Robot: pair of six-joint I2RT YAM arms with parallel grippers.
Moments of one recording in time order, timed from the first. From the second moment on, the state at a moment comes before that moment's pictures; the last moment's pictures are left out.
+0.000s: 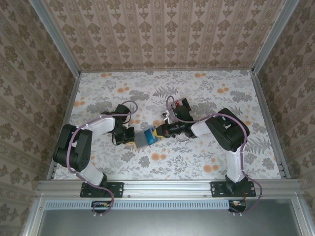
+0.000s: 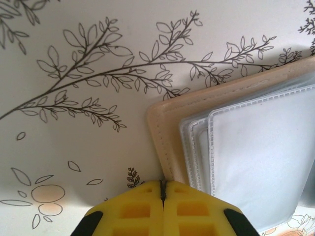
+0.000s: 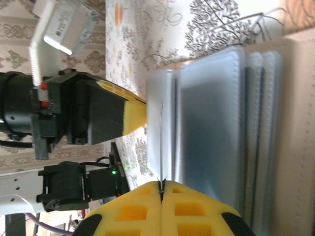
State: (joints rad) left arm -0.39 1.62 0.85 -0.71 0.24 -0.51; right arm 0.56 2.01 0.89 0.51 -0.92 0.90
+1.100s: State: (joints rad) left arm -0.40 1.62 0.85 -0.71 0.23 -0.51; right arm 0.58 2.09 0.97 0.49 -0.94 0.86
